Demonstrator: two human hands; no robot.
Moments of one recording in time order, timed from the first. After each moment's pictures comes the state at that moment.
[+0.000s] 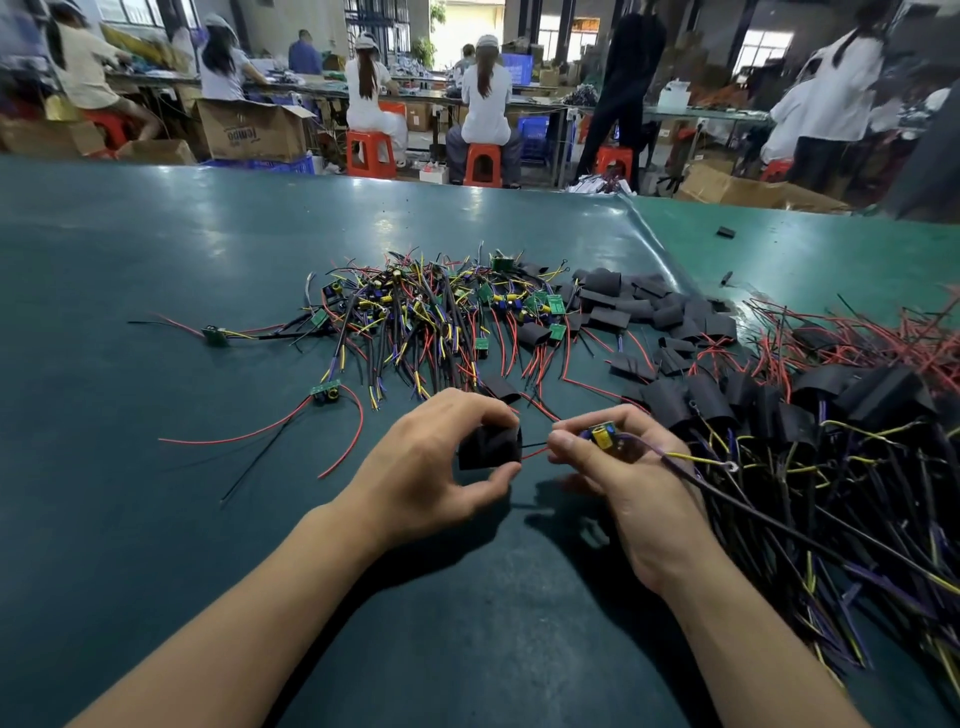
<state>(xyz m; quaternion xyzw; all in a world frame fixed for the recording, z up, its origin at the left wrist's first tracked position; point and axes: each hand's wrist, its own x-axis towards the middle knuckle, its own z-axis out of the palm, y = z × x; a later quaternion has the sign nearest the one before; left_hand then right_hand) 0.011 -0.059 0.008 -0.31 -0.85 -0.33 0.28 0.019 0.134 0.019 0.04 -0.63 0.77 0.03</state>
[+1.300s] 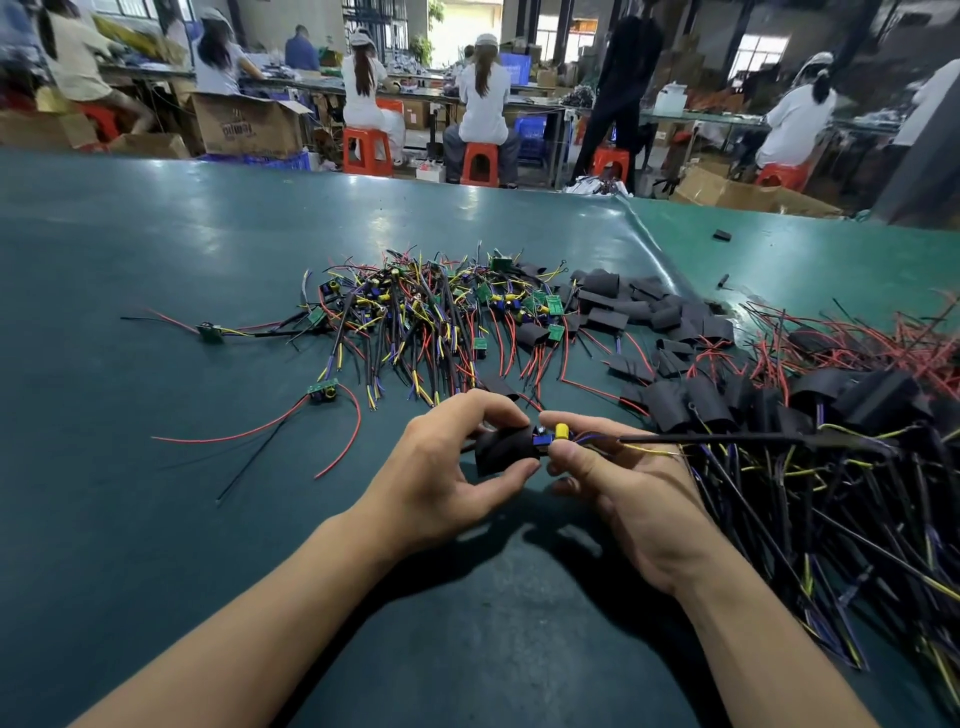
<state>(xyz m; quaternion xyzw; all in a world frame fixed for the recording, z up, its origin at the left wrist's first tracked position) 0.011 -0.047 0.001 -0.29 -0.80 -0.45 0.28 0.016 0.139 0.017 0.07 -0.62 0.78 -0.06</state>
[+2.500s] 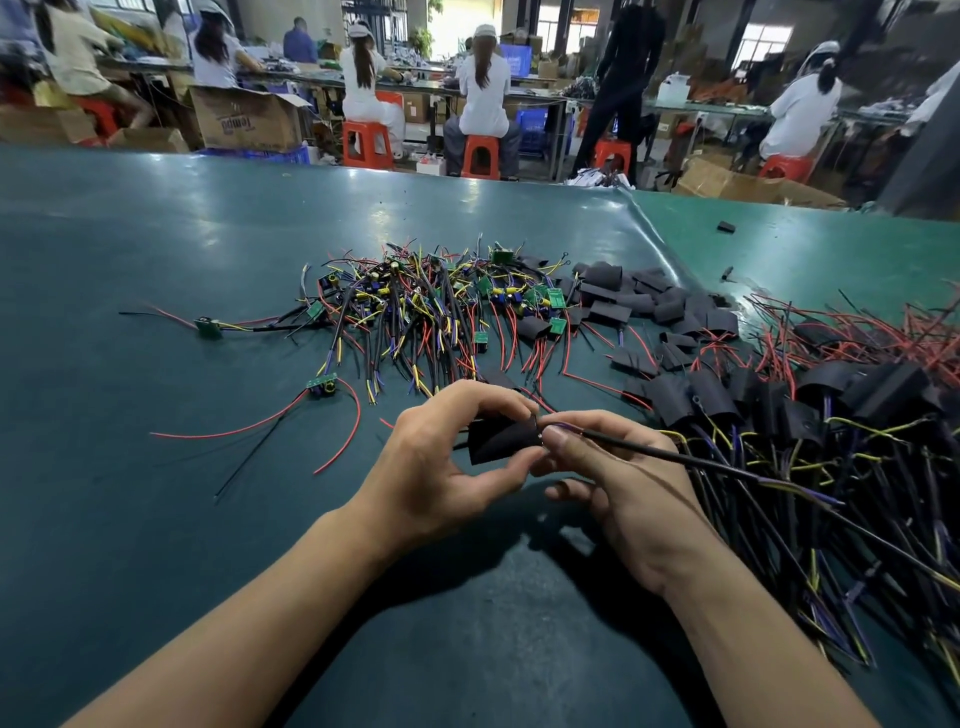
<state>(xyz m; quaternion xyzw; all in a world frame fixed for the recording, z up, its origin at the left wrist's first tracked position) 0.015 -0.045 0.007 -0.31 -0.77 -0.47 0.30 0.020 0.132 0.020 0.07 -0.59 0.80 -0.06</state>
